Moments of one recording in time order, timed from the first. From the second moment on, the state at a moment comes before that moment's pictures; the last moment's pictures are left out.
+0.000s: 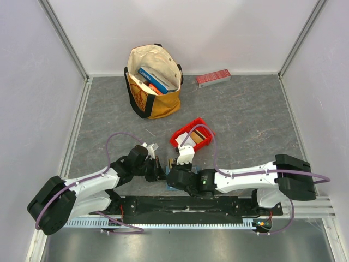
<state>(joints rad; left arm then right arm) -0.72 1.06 0.27 0.01 0.42 -0.89 1.44 1.49 0.86 -0.18 0.74 1.02</state>
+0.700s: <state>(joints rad) -0.72 1.06 0.27 0.01 0.42 -0.89 1.42 1.51 0.84 -0.14 0.71 1.02</state>
